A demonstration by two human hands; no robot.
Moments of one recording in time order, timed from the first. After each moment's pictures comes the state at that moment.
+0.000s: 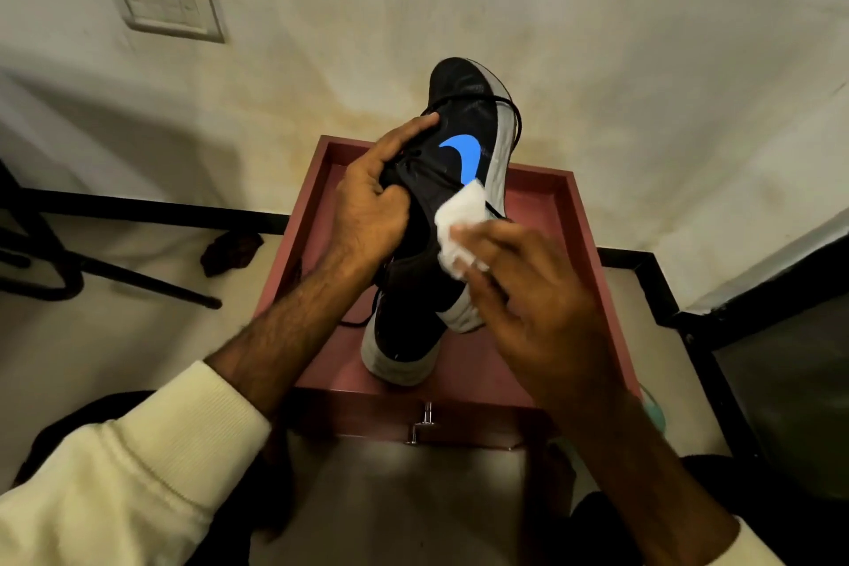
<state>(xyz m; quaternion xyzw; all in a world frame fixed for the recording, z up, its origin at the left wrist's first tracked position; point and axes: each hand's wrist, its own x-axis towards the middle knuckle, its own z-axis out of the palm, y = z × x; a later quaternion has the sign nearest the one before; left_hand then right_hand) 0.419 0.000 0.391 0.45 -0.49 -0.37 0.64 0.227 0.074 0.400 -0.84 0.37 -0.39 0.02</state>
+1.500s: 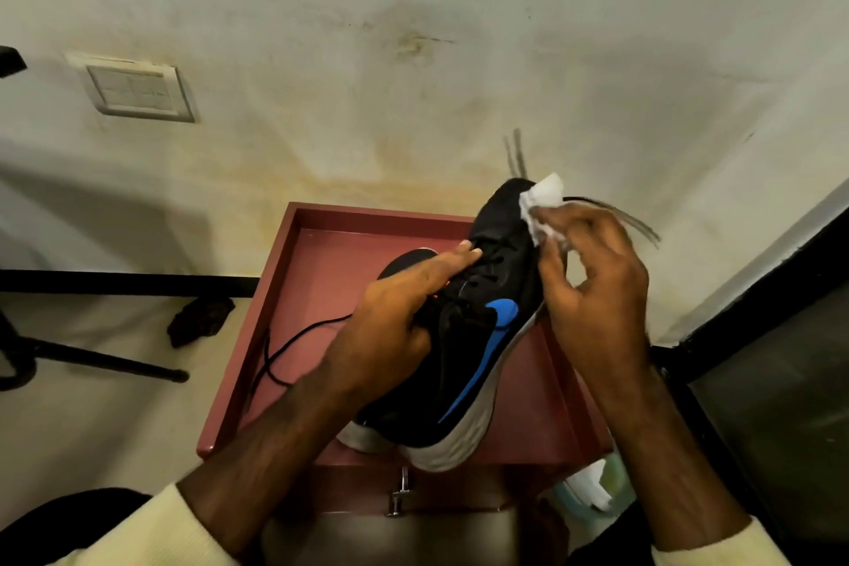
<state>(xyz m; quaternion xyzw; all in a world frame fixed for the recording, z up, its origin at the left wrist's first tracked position) 0.386 0.044 0.401 0.42 -0.76 -0.18 0.46 0.173 0.018 0.441 -0.72 0.52 -0.47 0.01</state>
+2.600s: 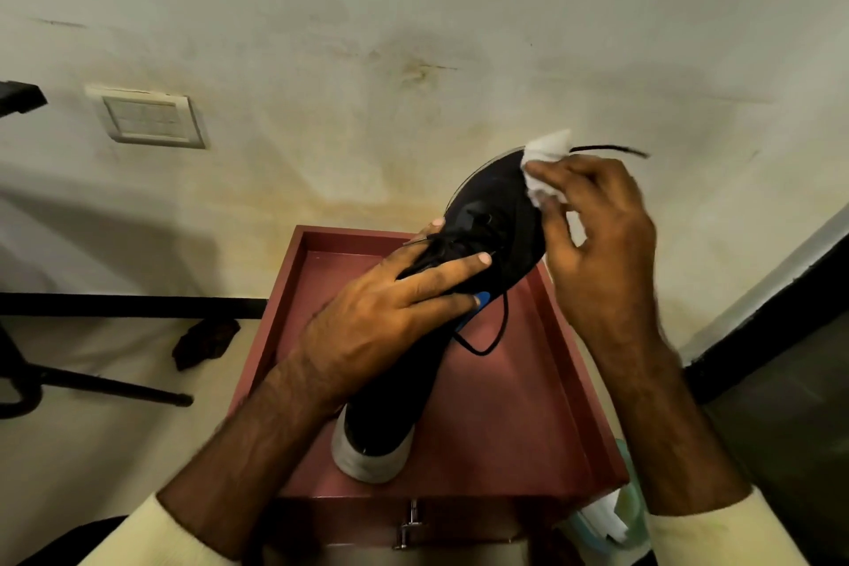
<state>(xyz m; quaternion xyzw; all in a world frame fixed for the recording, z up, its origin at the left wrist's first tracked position) 0.419 0.027 0.429 0.34 -0.87 0.13 0.32 0.188 -0.013 0.491 -0.74 0.47 -0.47 -0.06</state>
